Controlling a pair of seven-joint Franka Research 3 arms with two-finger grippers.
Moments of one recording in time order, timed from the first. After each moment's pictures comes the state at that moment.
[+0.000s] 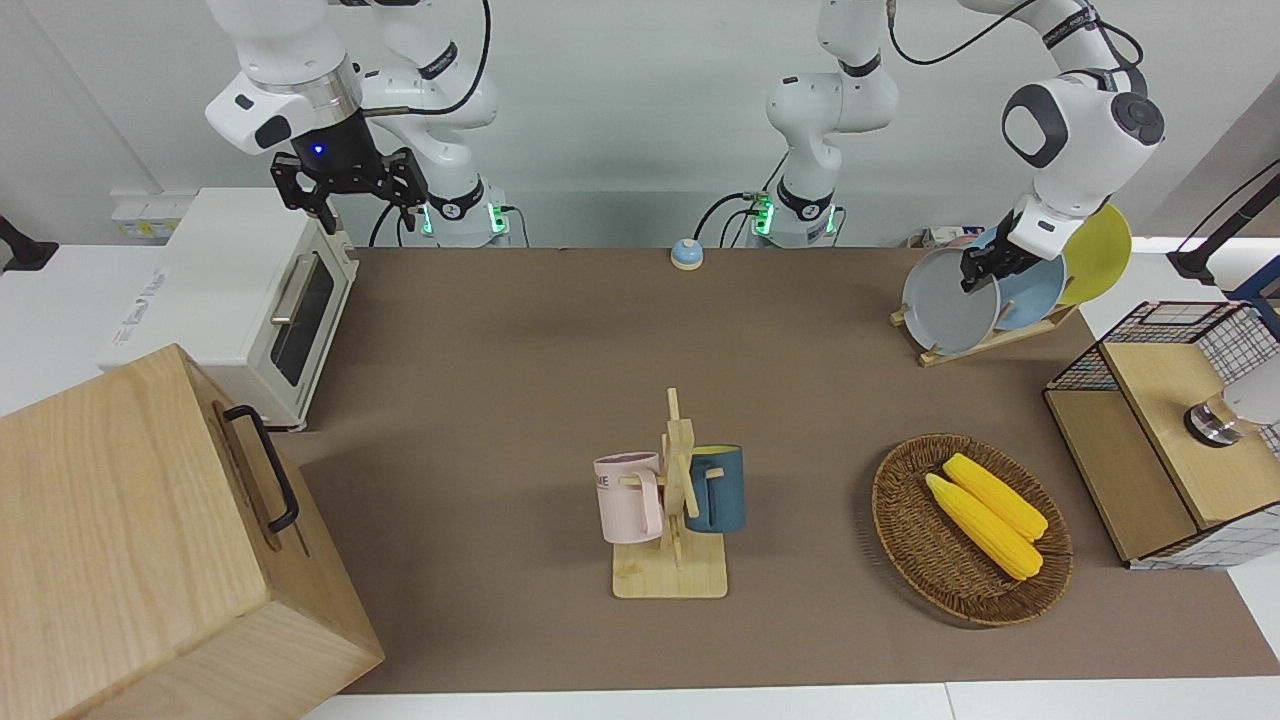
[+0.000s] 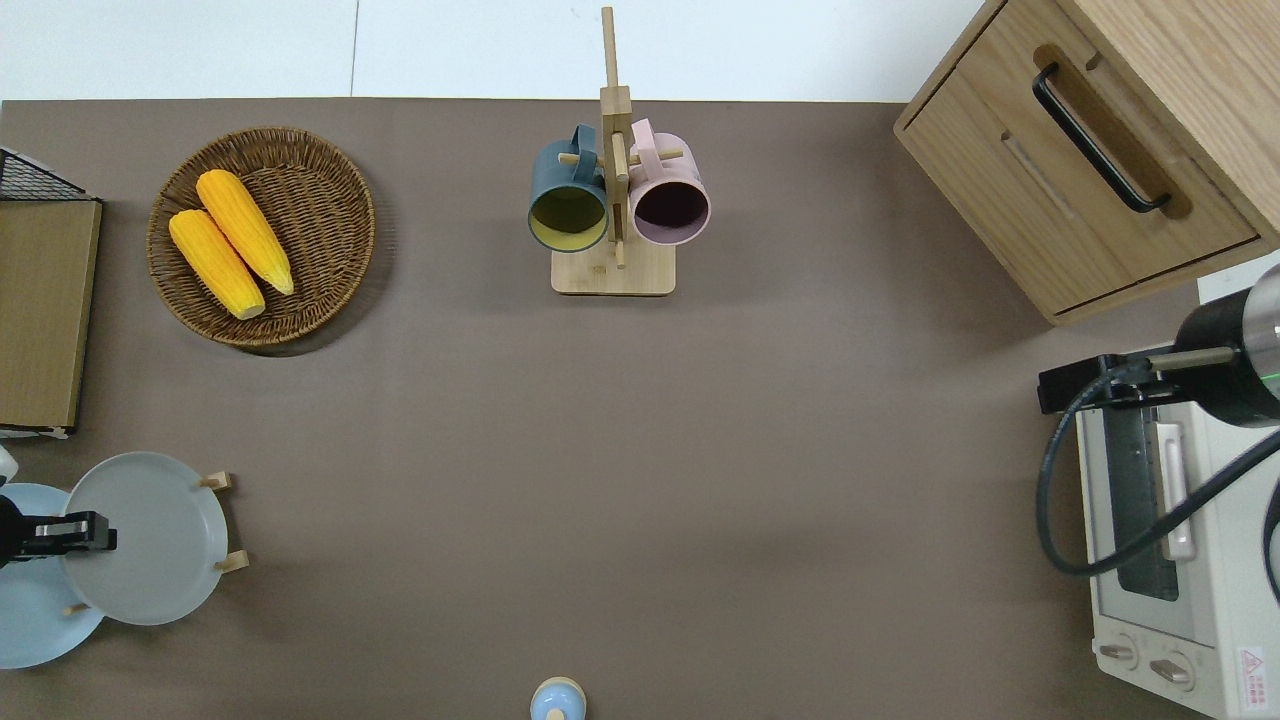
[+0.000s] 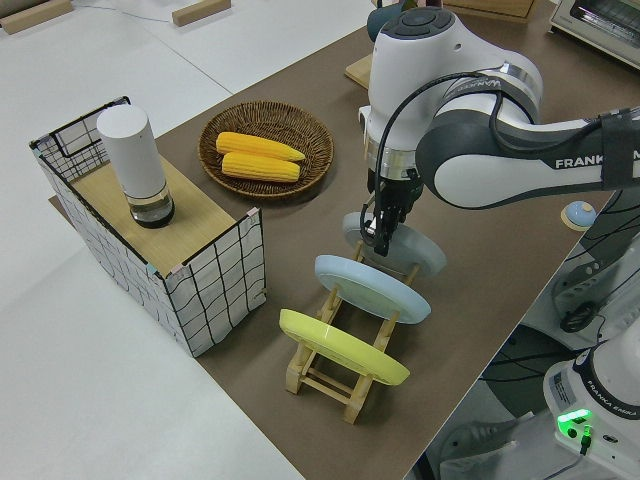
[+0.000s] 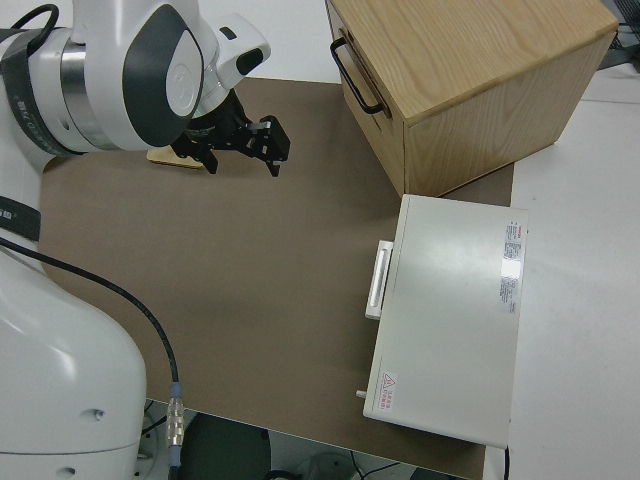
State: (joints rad) left arm 0.00 -0.21 0.33 -2.26 0.08 1.93 0.17; right arm -0.02 -0.02 0.11 -1.50 -0.01 1.43 0.05
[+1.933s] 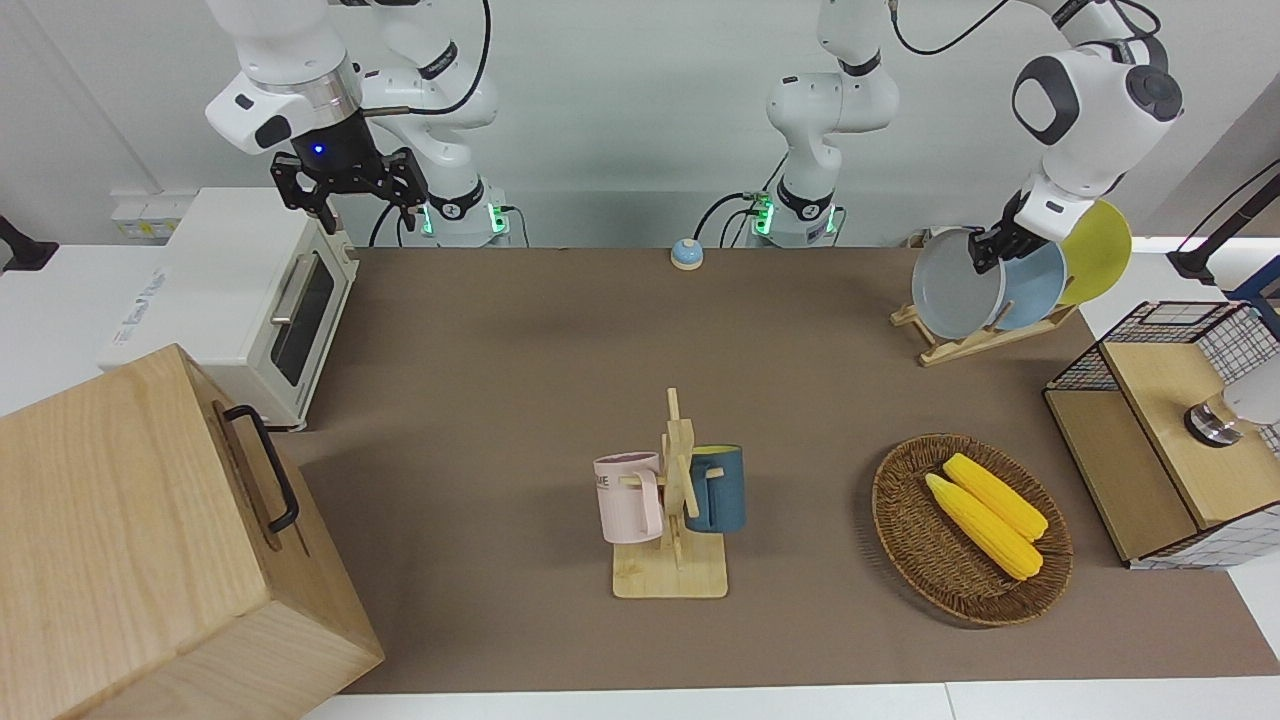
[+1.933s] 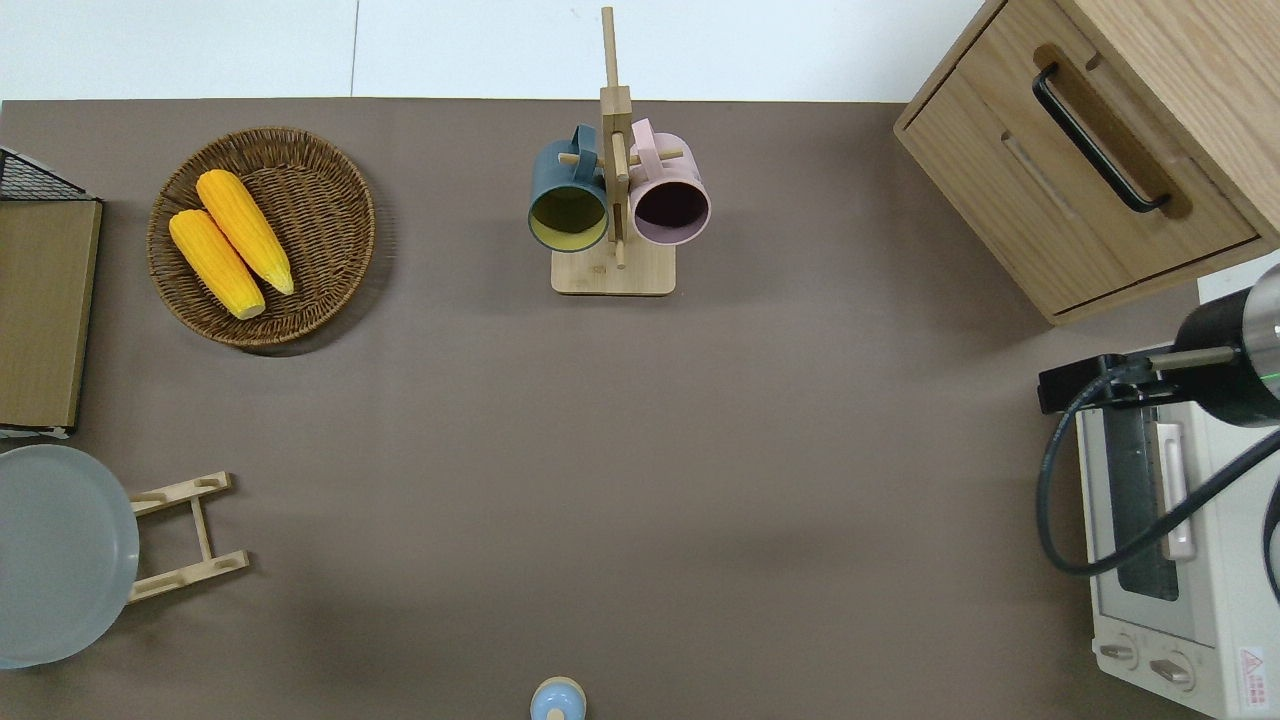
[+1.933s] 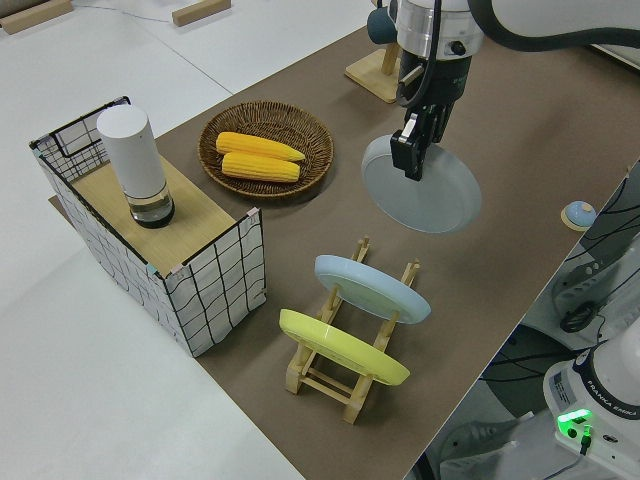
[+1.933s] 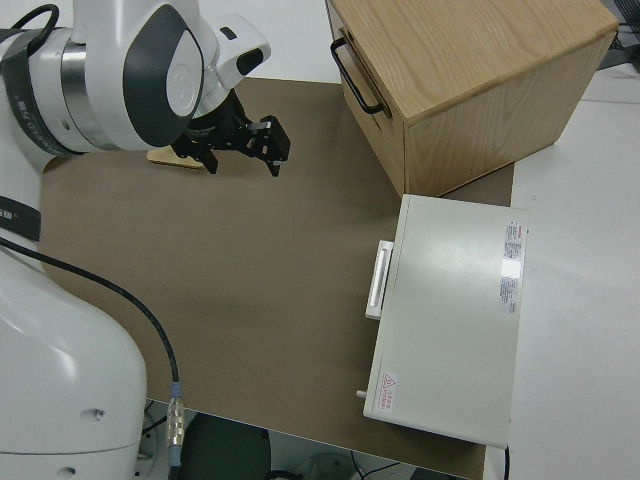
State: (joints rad) left arm -0.02 -0.24 0.23 -1.91 0.17 1.52 0.09; right arm -0.02 -0.02 0.11 -1.50 -0.01 1.43 0.05
